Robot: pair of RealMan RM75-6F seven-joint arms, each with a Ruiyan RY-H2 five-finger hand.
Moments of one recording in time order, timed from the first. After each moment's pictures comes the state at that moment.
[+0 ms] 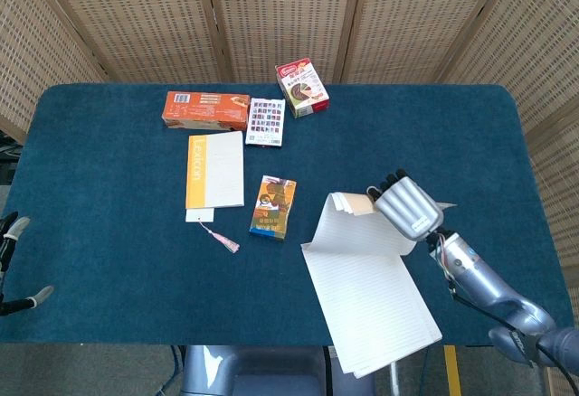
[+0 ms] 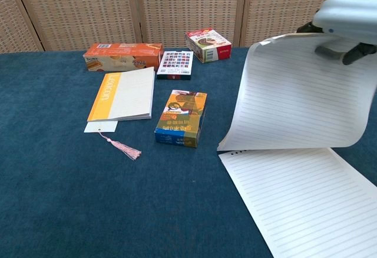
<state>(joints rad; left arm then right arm) -0.03 -0.96 -0.02 -1.80 1.48 1.49 -0.02 0.68 -1.23 0.15 -1.45 -1.63 1.06 -0.57</state>
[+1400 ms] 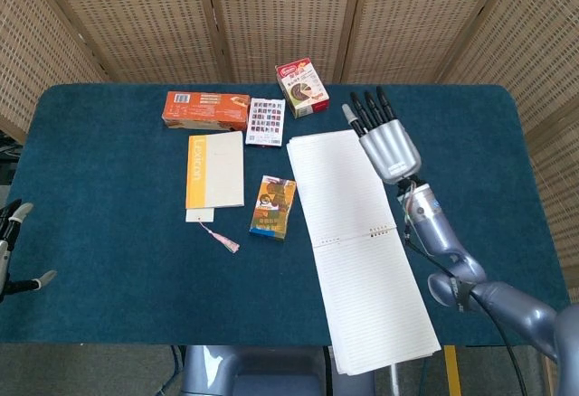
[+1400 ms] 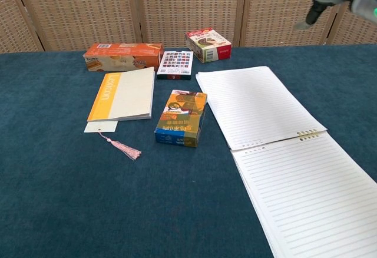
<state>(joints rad) -0.11 -0.96 -0.07 -1.81 1.32 1.36 0.01 0.82 -1.48 0.30 -1.15 -1.39 1.11 -0.63</state>
